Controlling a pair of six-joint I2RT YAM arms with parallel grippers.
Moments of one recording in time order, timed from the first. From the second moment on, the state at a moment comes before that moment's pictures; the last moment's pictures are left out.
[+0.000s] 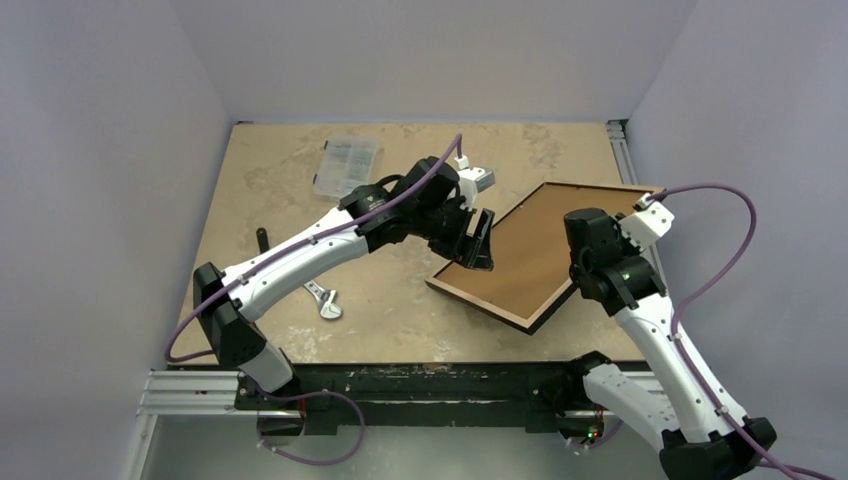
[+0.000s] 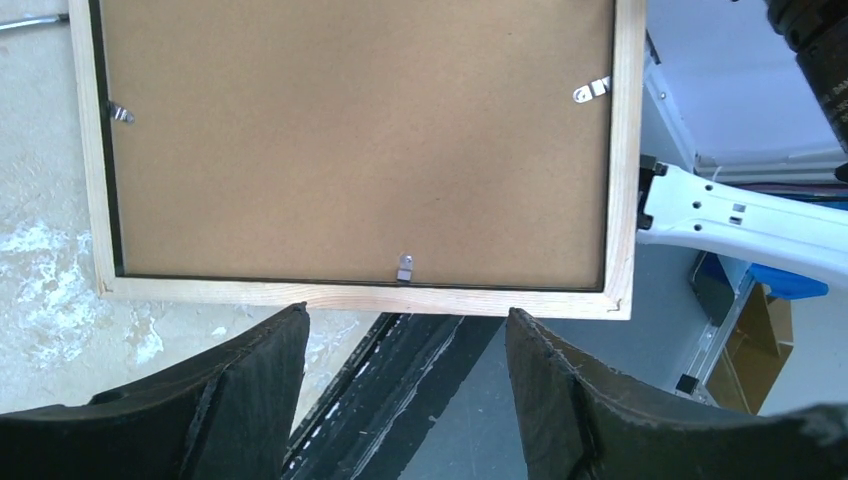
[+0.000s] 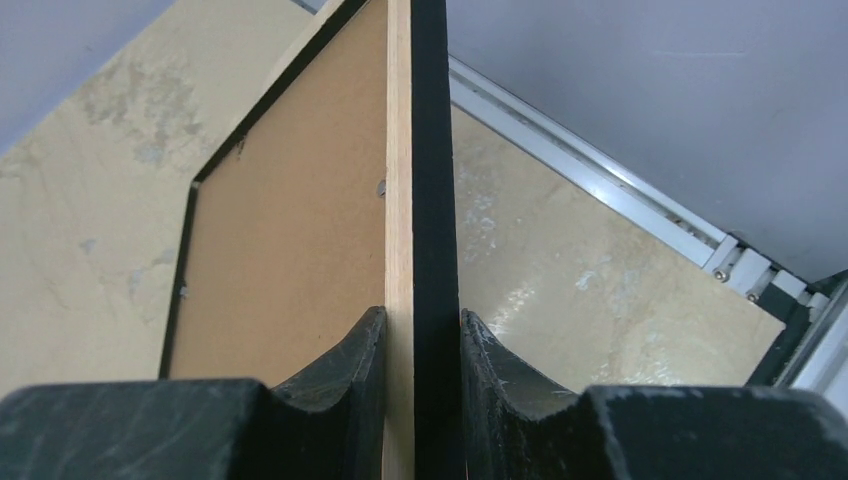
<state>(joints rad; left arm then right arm) -0.94 1.61 1.66 -0.76 0.31 -0.47 0.36 0.87 0.95 -0.89 1.00 0.91</state>
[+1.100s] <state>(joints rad) -1.06 1.51 0.57 0.45 0.23 -1.88 0.36 0.86 0.87 -0.94 1.03 0.87</state>
